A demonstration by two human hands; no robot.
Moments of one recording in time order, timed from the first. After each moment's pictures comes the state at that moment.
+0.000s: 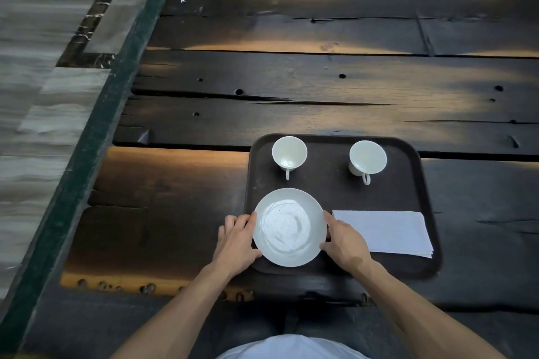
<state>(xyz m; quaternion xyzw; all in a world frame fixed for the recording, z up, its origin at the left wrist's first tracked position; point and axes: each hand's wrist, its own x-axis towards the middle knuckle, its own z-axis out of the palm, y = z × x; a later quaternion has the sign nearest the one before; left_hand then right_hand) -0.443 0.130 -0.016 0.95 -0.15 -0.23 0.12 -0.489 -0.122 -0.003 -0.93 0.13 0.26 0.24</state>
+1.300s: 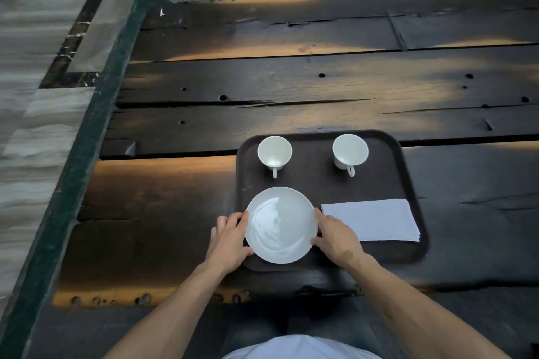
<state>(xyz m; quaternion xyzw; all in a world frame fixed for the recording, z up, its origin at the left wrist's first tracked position) -0.437 0.130 -0.017 0.95 -0.16 -0.25 0.11 -0.499 -0.123 0.002 -0.93 0.12 0.25 0.24</state>
